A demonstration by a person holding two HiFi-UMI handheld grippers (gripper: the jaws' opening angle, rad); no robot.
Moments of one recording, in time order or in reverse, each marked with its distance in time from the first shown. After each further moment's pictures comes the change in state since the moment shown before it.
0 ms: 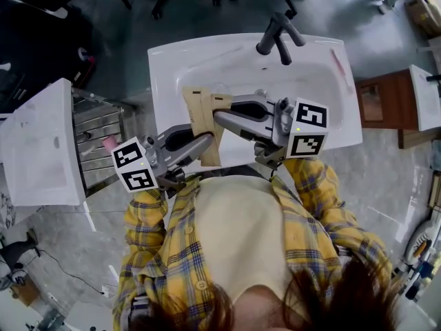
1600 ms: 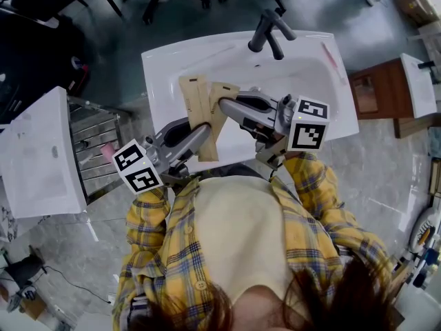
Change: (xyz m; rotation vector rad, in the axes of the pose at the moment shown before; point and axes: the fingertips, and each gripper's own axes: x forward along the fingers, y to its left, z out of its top) left arm -0.005 0.006 0.008 0.034 -0.082 0.046; right arm -0.014 -0.014 -0.001 0.113 -0.071 -0.171
